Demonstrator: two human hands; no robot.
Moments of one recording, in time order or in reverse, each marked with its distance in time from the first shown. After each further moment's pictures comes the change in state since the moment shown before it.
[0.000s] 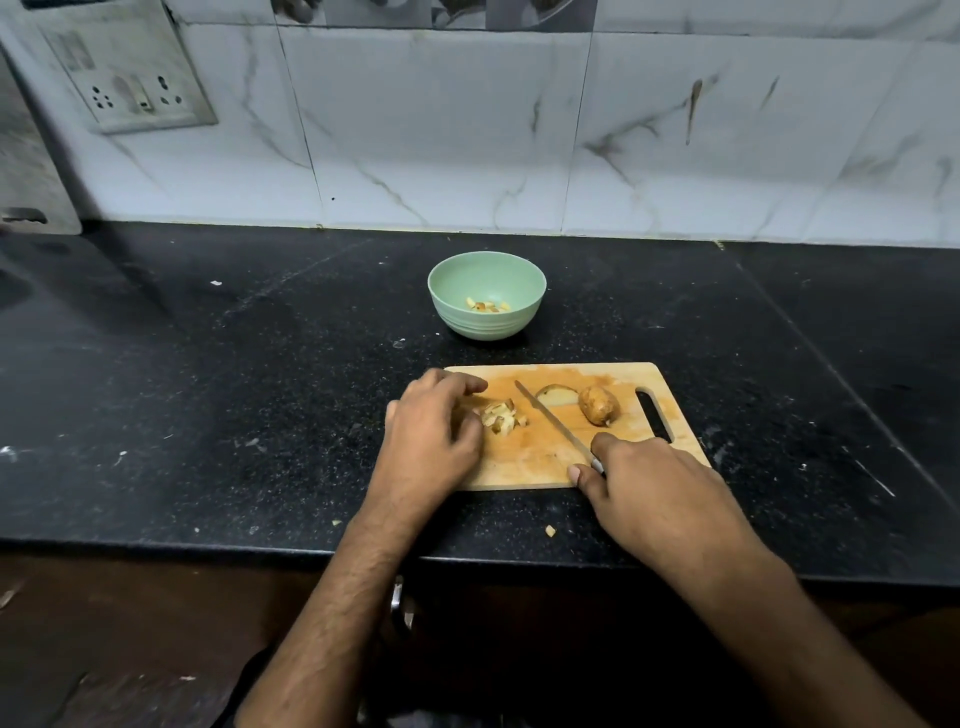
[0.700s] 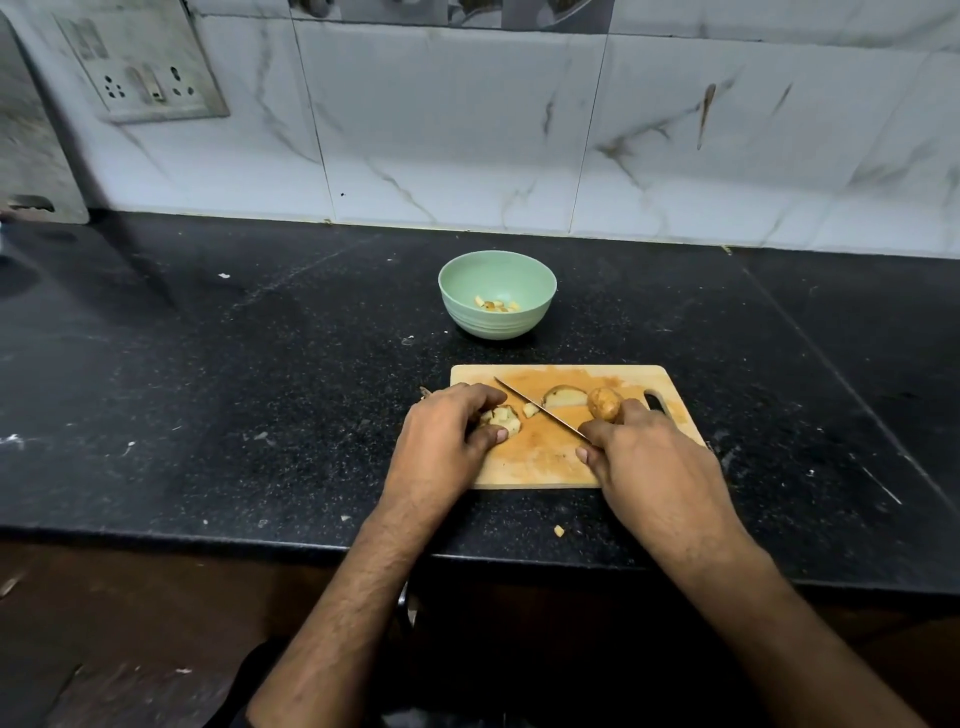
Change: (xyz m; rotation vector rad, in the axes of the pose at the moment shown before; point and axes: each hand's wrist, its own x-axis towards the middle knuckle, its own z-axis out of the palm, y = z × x) left_hand -0.003 0.003 0.002 -0.037 -0.058 -0.055; right_hand 0.023 0.003 0.016 -0.126 0.198 -0.079
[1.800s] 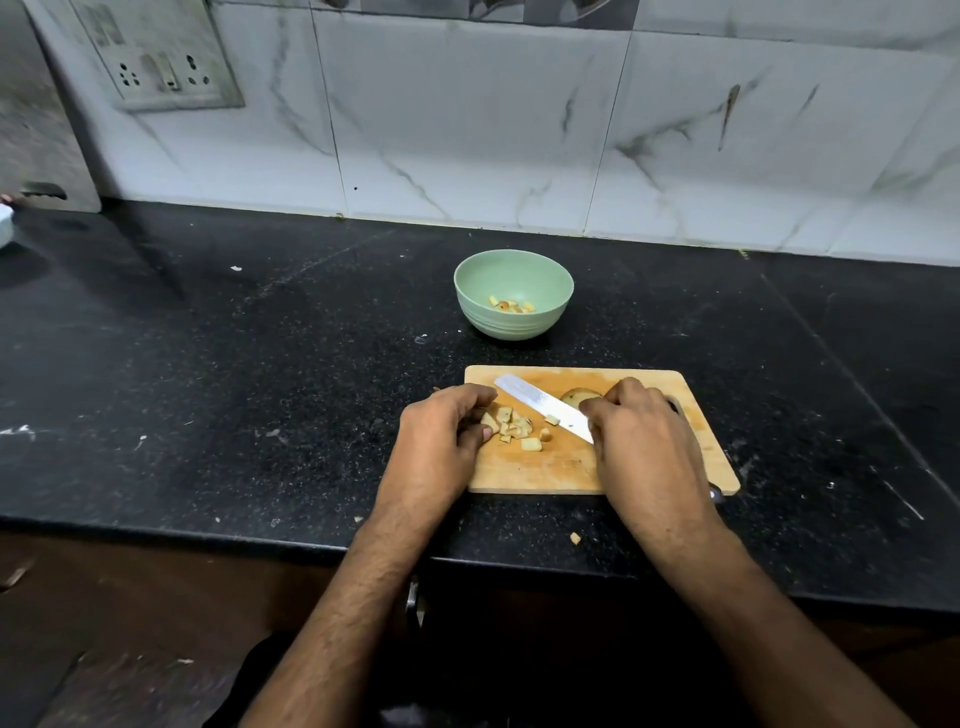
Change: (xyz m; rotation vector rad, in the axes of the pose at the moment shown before) left_hand -0.004 -0.015 -0.008 -0.138 0.075 -0.036; right_hand 0.028 -0.012 0.023 0.043 0.237 0.006
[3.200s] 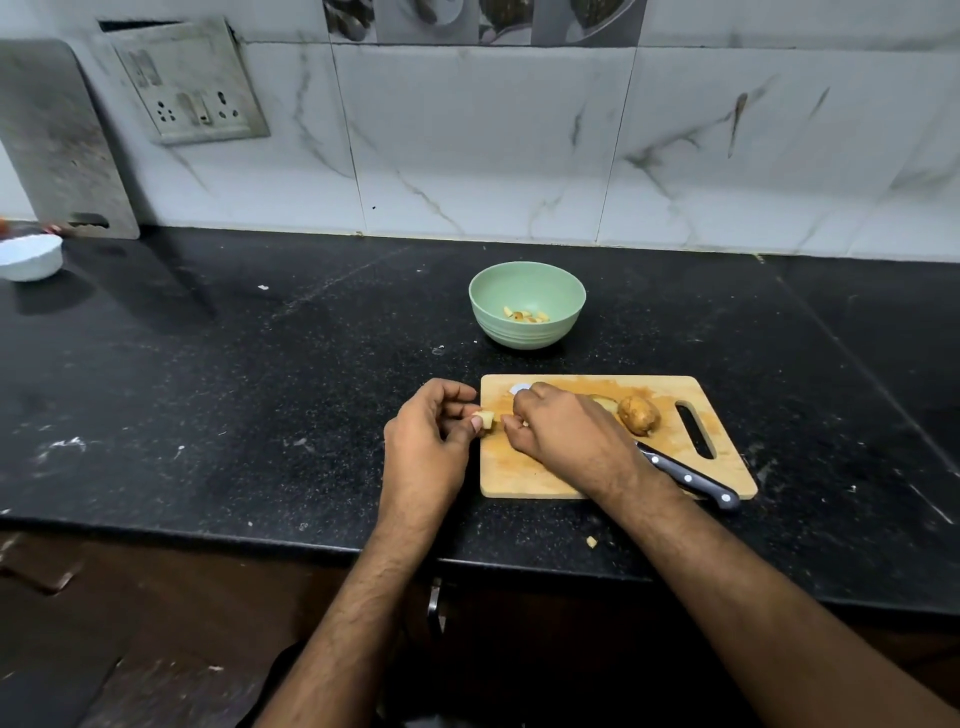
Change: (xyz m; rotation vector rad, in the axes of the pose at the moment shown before) left_hand -0.006 0.005 -0.015 -0.226 0.198 -0.181; right_hand 0.042 -0.042 0.020 0.197 -0.129 -0.374
